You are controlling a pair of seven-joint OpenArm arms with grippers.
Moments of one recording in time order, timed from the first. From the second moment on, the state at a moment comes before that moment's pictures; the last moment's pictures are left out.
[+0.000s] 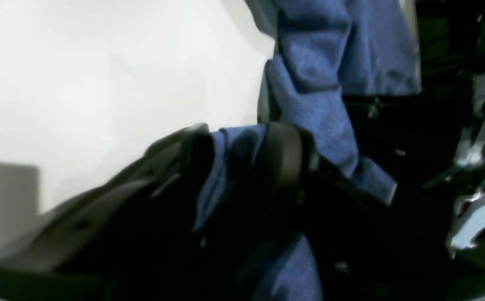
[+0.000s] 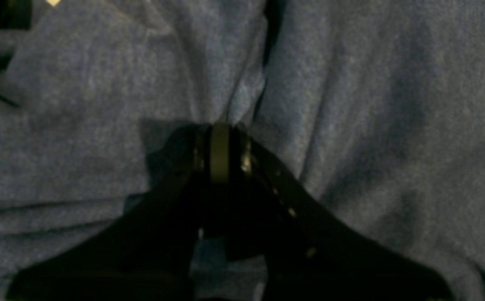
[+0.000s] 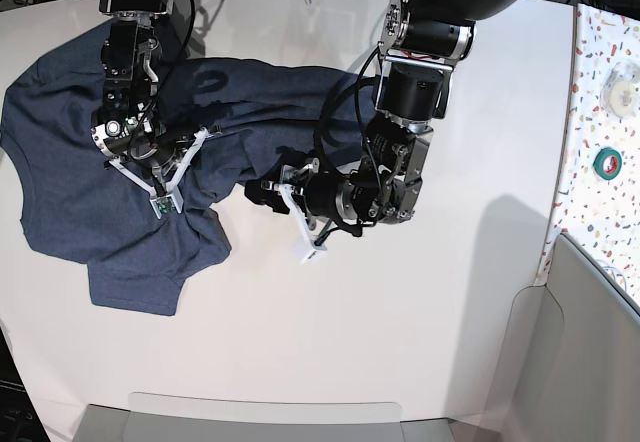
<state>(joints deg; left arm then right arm) -26.4 8.7 6.4 48.0 -37.8 -26.5 60.3 1.4 6.5 7.3 95.0 4.1 21.8 -66.5</state>
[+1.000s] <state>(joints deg) -26.1 0.7 -13.0 49.6 -36.8 -26.3 60.4 -3.6 0.8 7.9 117.0 2.4 21.7 -70.0</state>
